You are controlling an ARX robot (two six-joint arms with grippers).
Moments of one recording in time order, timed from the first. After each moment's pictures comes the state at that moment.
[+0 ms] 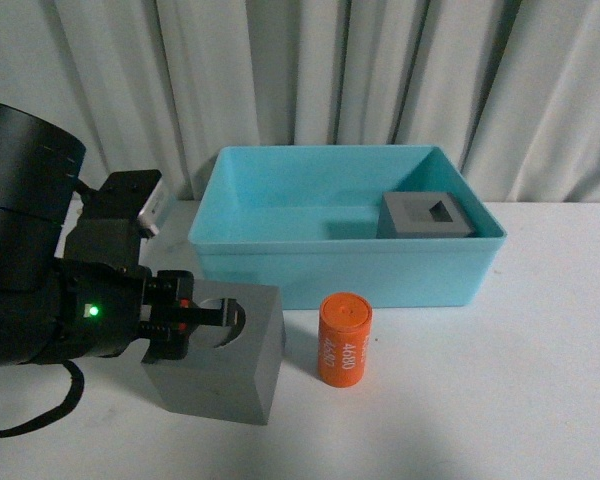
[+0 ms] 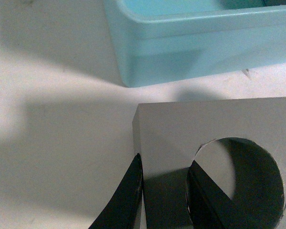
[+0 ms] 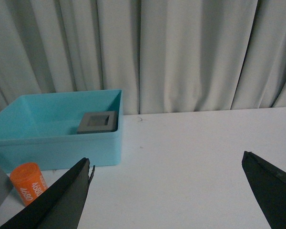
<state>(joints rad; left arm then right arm) -0.28 1.84 0.73 0.38 0.05 -0.16 0.00 0.00 0.01 0.00 0.00 0.01</state>
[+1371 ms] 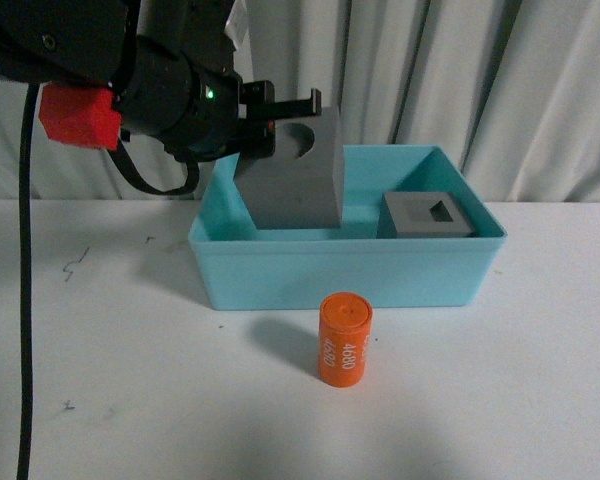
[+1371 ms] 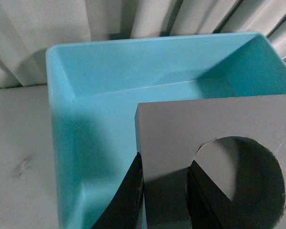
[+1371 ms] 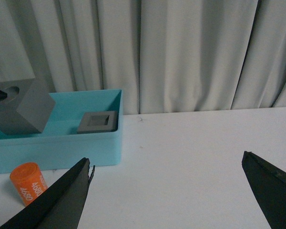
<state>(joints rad) -0.33 2.00 1.31 0.20 -0.01 -0.19 0.00 0.00 0.01 0.00 0.00 0.01</state>
